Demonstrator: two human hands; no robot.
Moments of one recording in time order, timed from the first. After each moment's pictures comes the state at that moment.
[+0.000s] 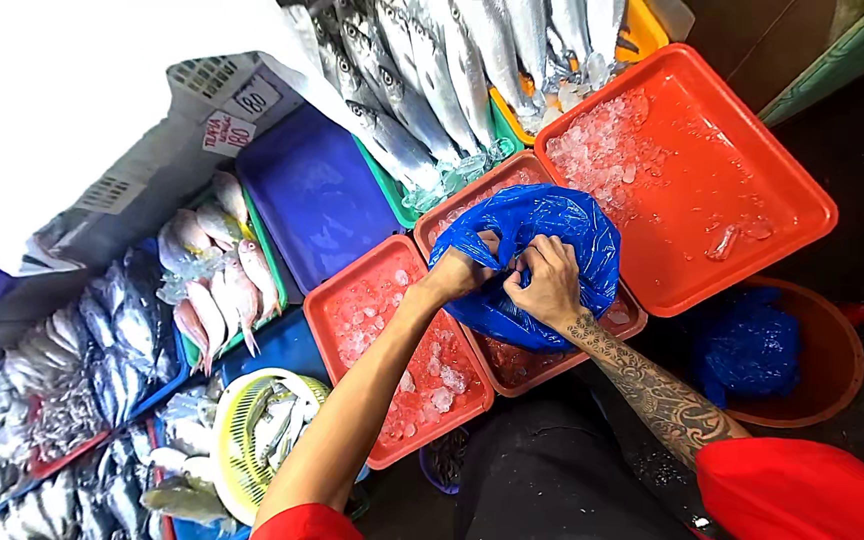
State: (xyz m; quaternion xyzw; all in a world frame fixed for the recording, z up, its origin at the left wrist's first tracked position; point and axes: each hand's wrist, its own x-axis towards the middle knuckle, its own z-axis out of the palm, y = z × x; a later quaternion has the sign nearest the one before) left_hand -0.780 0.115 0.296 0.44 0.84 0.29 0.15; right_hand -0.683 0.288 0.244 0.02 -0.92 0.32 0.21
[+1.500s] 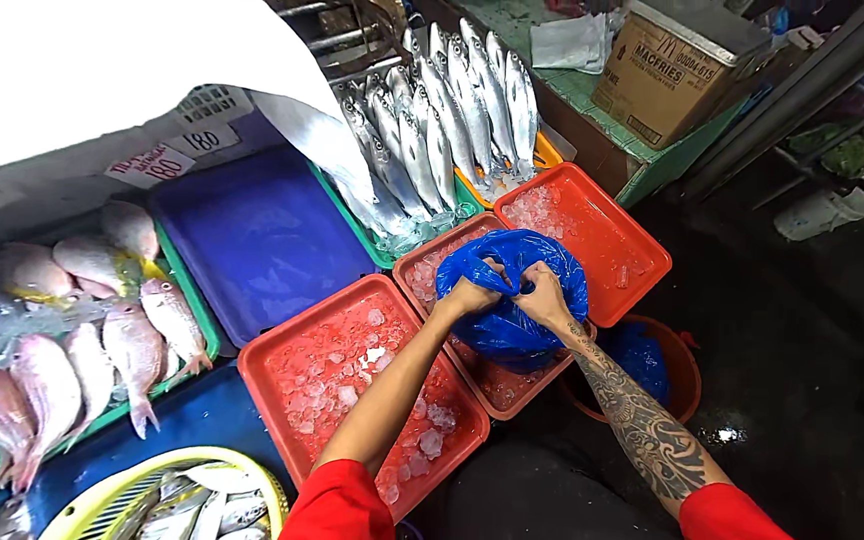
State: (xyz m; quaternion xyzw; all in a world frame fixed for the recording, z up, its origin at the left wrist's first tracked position) left_hand -0.775 0.113 0.275 0.45 0.77 0.43 0.15; right_hand -0.671 0.274 0.288 -0.12 -0.93 0.35 0.06
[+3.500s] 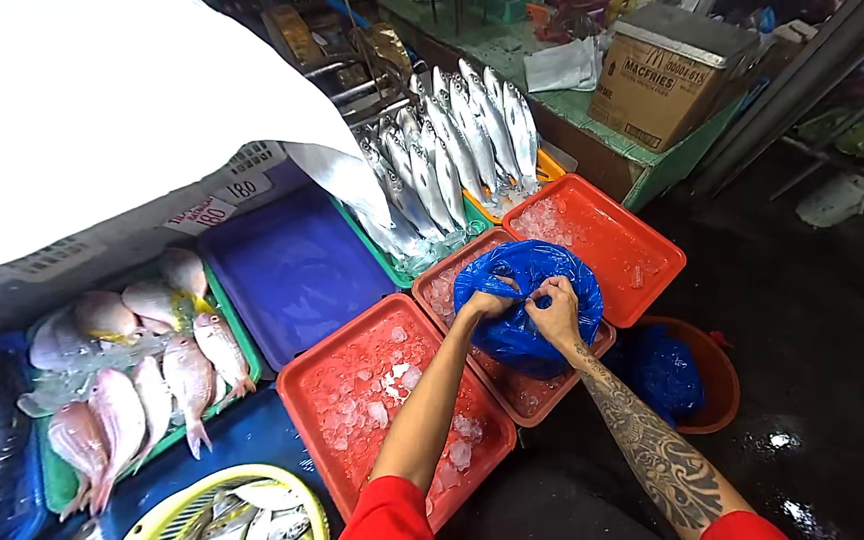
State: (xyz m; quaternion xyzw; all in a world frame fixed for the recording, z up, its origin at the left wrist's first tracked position) left_hand -0.780 0.118 0.290 0.35 0.78 0.43 0.30; right_hand -0.660 0.247 0.280 -0.21 -0.88 0.37 0.20
